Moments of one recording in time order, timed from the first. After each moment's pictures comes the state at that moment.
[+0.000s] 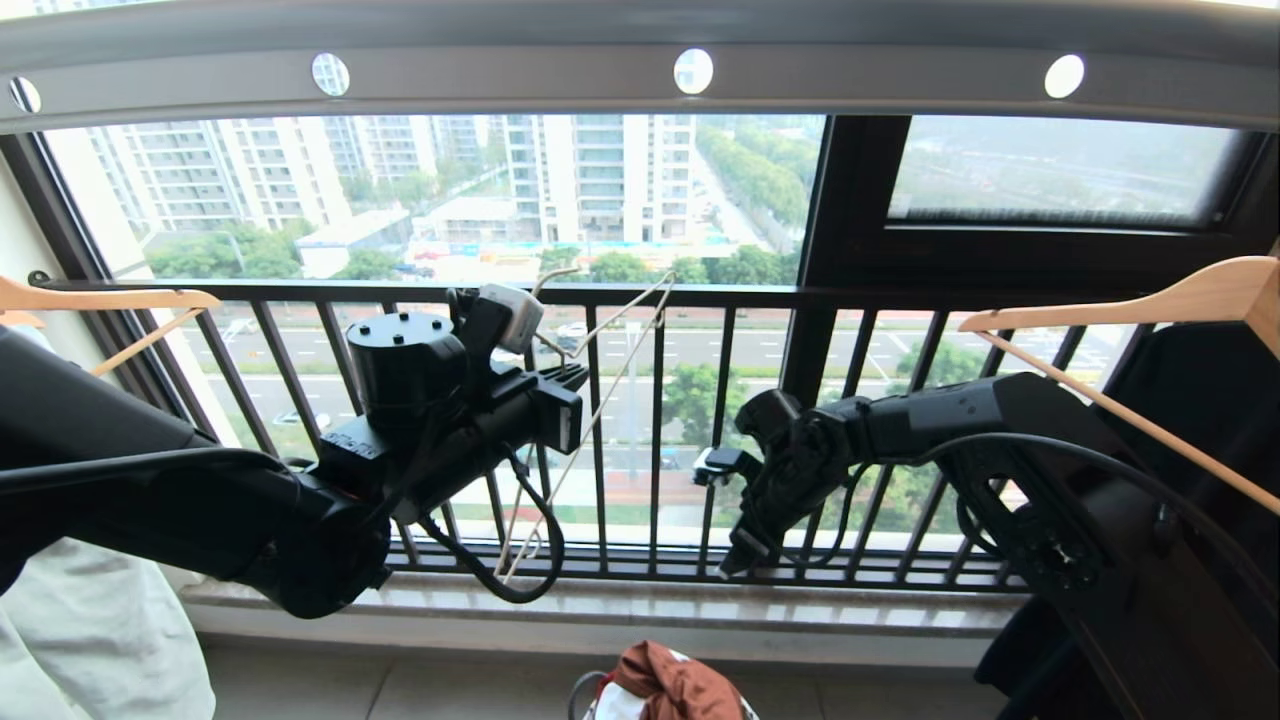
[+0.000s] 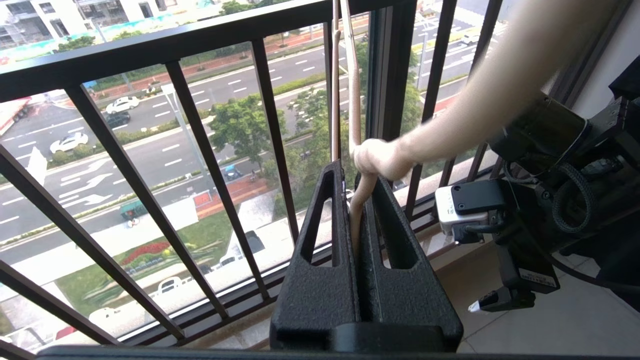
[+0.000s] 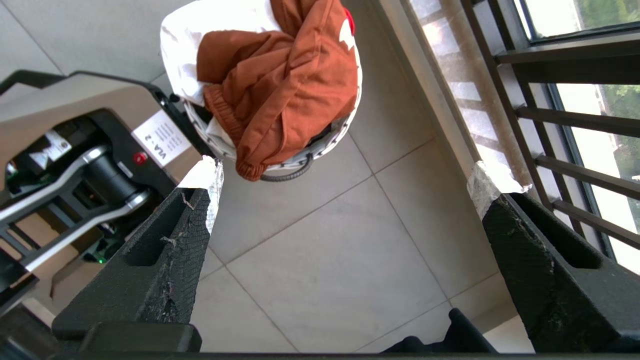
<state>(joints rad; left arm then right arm) -0.49 1.90 -0.89 -1.01 -0.06 0.06 0.37 2.58 -1.95 0.50 0.15 -0.55</state>
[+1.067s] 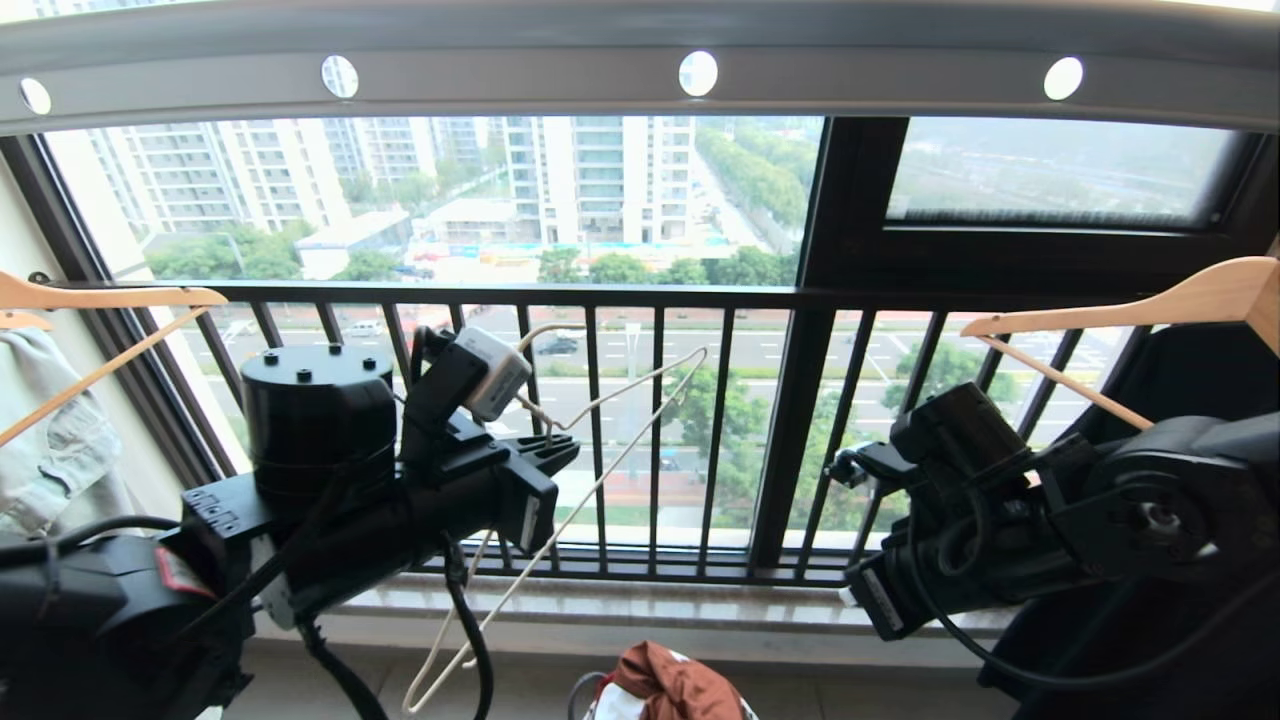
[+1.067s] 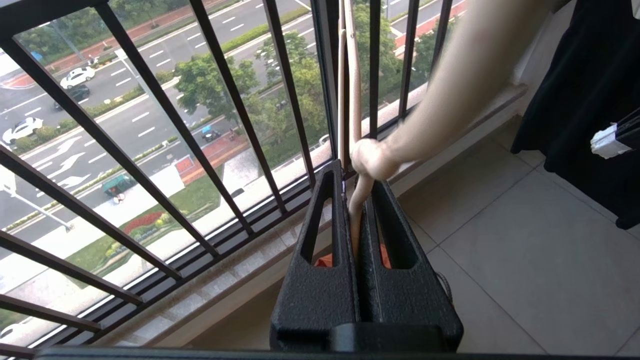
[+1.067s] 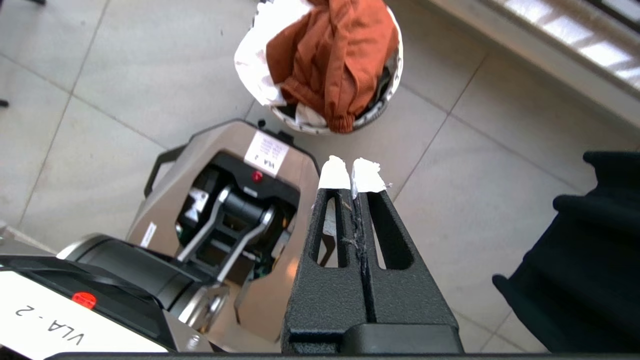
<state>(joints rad) -0.59 1.60 -0.67 -0.76 -0.07 0.13 0.47 1.74 -0.95 0.19 0.06 0.05</state>
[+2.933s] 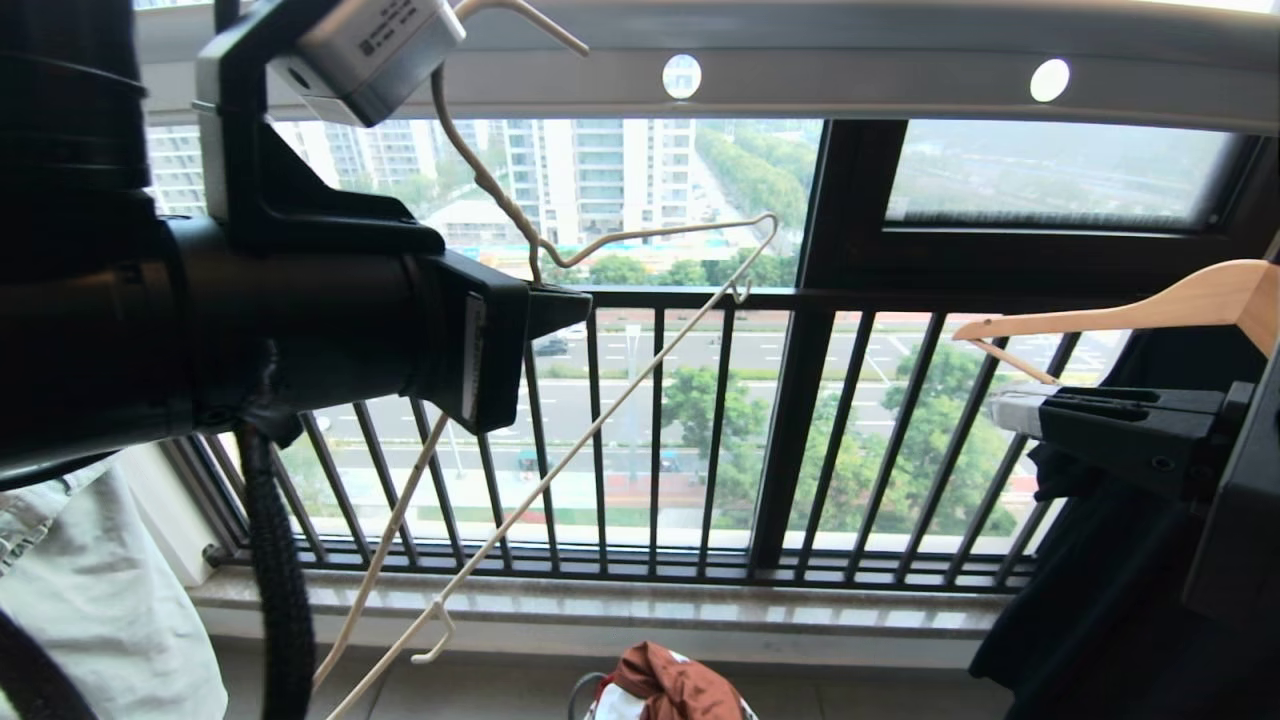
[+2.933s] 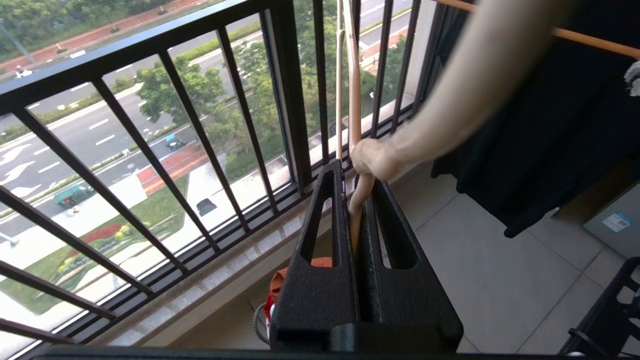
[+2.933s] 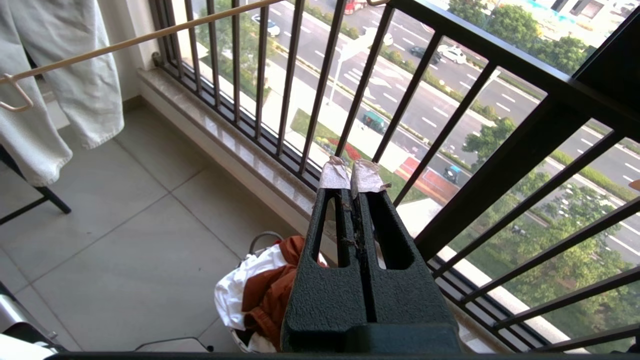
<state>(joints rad) -0.81 1.36 -1.25 0.04 0.08 0.03 0.79 1.11 -0.94 0.01 -0.21 -0.13</state>
